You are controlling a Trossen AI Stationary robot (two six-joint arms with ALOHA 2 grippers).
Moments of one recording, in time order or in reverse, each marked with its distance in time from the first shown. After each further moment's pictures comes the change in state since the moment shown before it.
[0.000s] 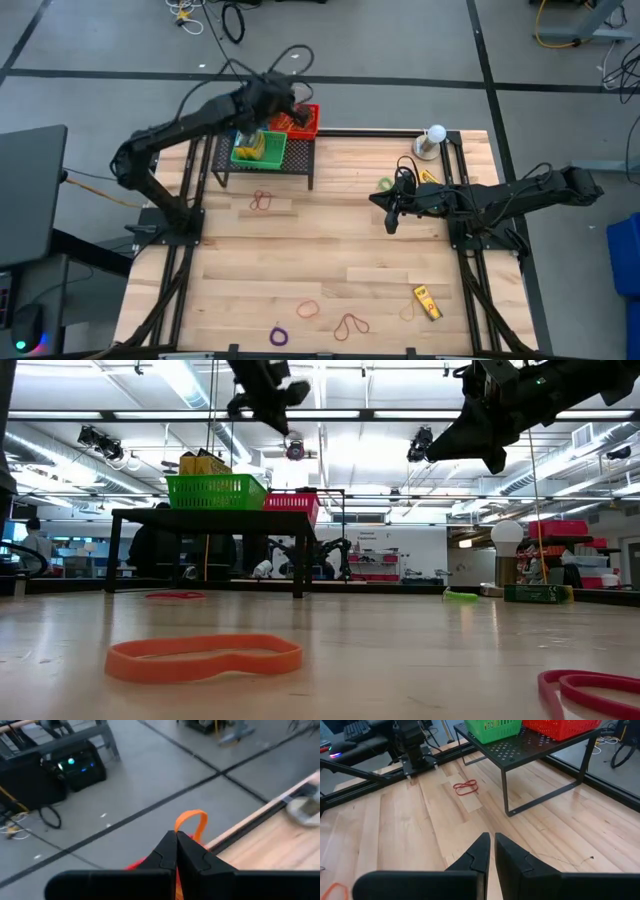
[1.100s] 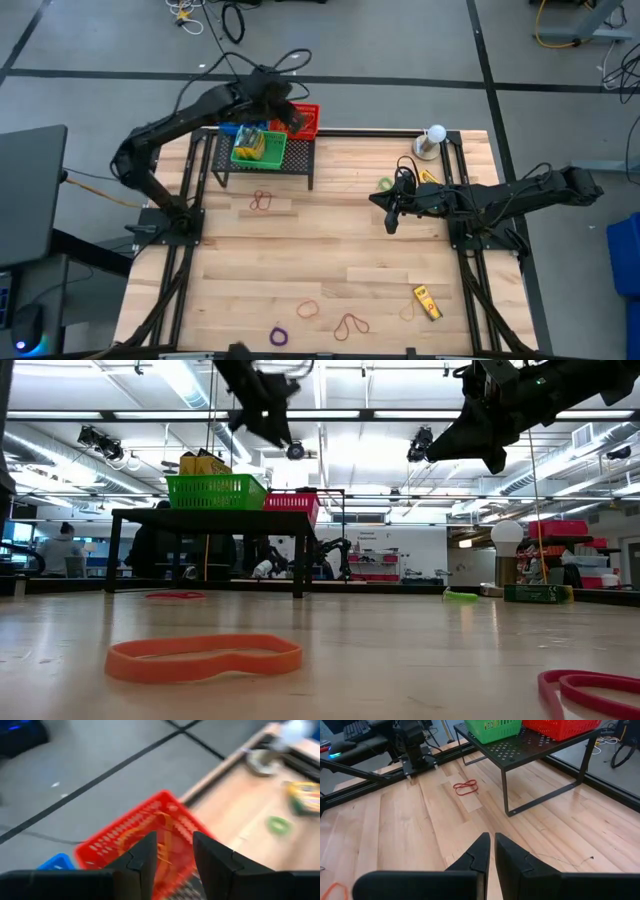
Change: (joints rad) left arm 0.116 0.006 -0.001 -0.149 0.374 0.010; right arm 0.000 0.000 0.000 0.000 0.000 -0.002
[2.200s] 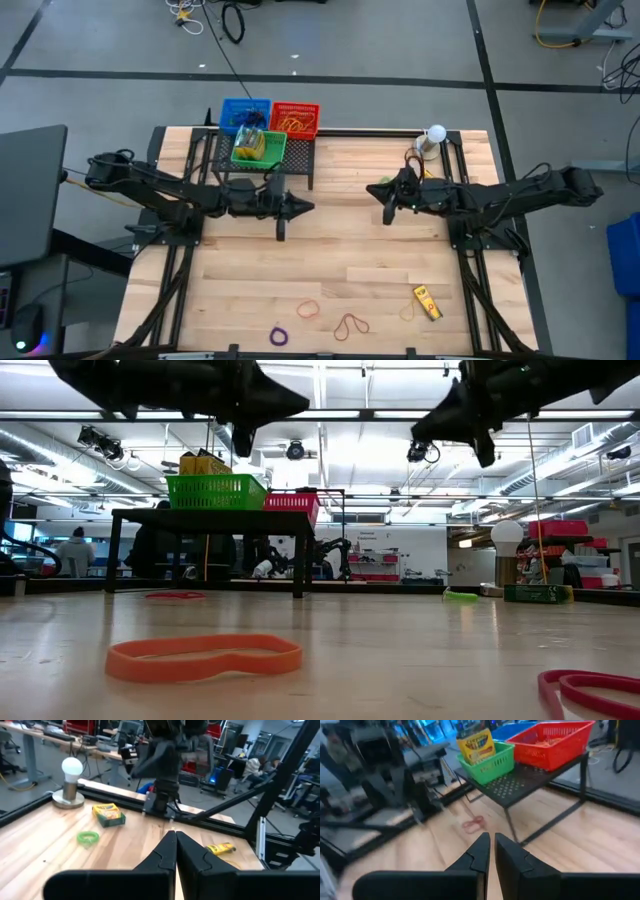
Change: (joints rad) left arm -0.607 -0.247 -1.037 1.404 0.103 -0.055; right arm -0.022 0.014 -0.001 0.172 0.051 0.098
